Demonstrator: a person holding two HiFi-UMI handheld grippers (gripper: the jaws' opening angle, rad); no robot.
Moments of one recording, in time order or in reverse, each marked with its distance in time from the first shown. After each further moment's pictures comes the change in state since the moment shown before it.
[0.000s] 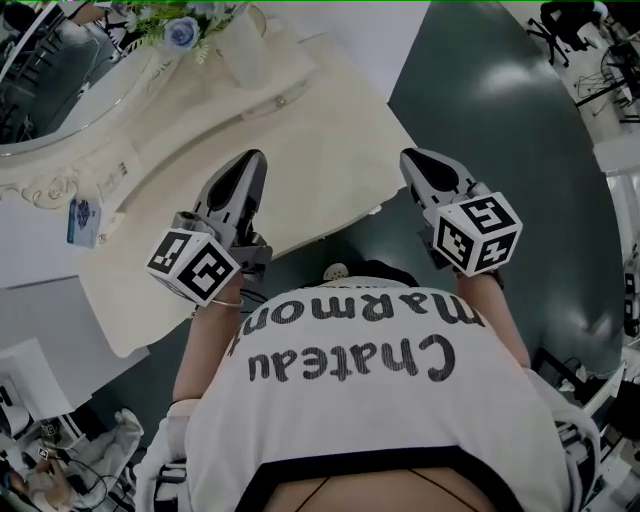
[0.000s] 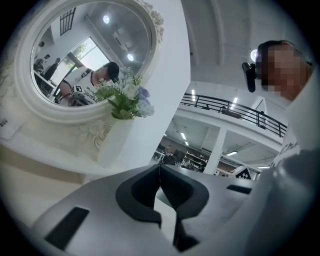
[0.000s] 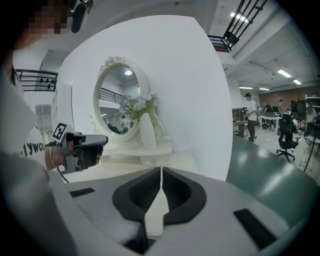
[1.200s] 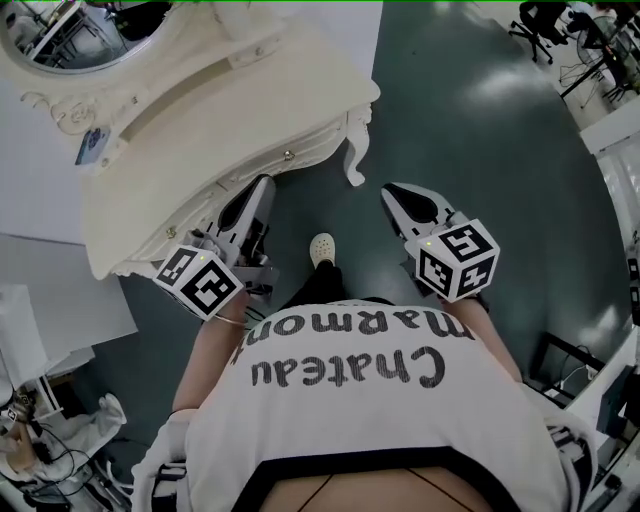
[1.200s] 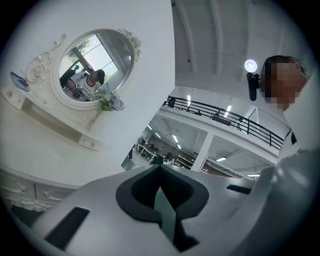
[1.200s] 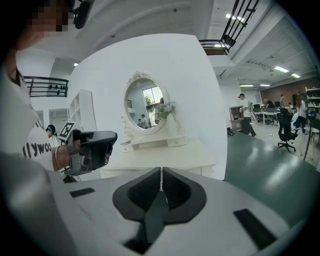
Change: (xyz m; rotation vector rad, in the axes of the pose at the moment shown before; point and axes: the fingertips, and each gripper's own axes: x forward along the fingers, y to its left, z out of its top) left arm -0.174 -0.227 -0.114 -0.075 -0.028 -0.051; right arm -0.252 0.118 -0.136 0.025 -0.019 0.075
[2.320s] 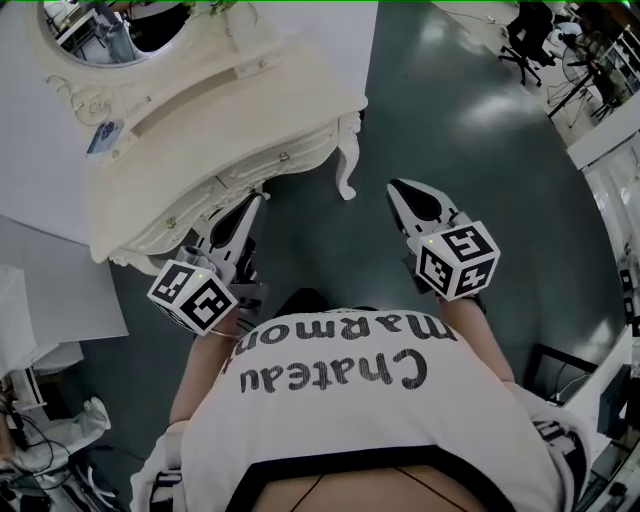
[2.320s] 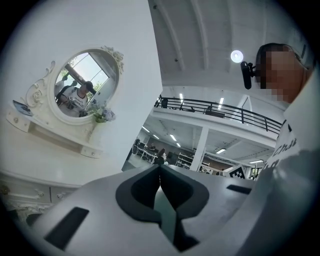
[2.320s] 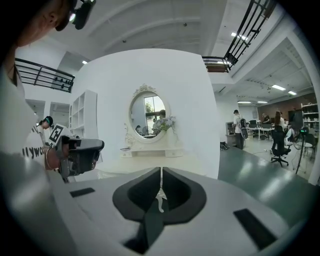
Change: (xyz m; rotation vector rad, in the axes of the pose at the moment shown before) left arm -0.068 -0.064 -0.010 0.148 -0.021 0.001; right arm -0.073 0.020 0.018 -0.087 -0.123 -0.068
